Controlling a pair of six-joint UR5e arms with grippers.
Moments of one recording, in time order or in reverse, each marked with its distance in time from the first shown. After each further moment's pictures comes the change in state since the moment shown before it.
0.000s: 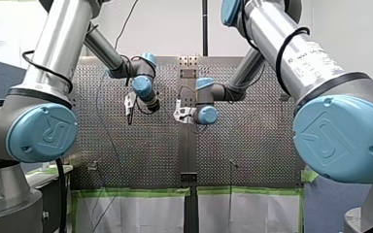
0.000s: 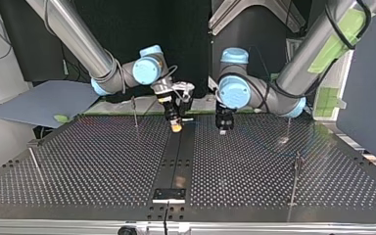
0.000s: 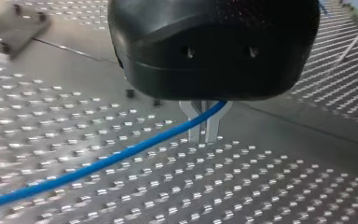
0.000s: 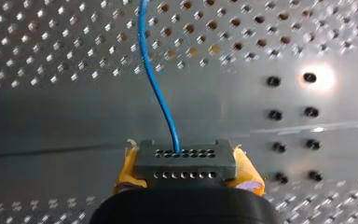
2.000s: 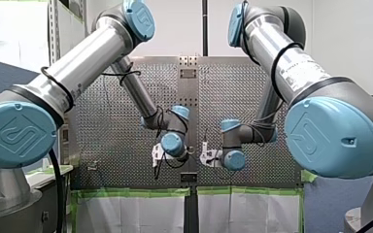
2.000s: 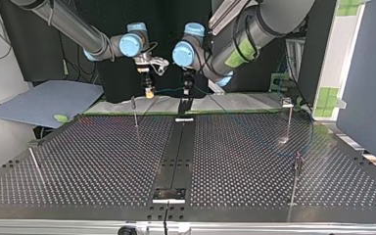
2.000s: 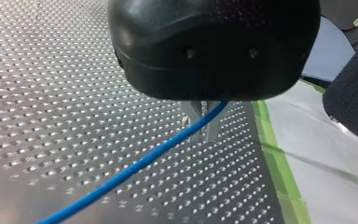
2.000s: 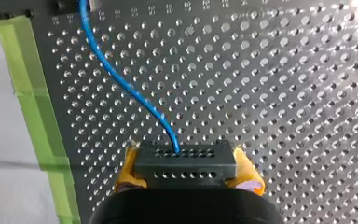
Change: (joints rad) left arm -0.296 -0.411 -0.042 0.359 -0.171 -0.053; right arm -0.140 0.114 0.394 -0.373 0.063 -0.014
